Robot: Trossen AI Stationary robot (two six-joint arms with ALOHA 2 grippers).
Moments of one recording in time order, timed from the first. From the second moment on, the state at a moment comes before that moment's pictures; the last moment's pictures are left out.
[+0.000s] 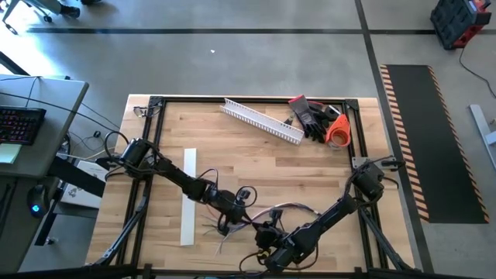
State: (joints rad) left arm -0.36 1.98 0.83 0.60 0.10 0.13; right arm 0.70 2.21 1.49 -0.39 0.88 0.60
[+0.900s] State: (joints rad) left arm -0.36 1.98 0.83 0.65 0.13 0.12; right arm 0.70 2.21 1.49 -0.39 0.87 0.60
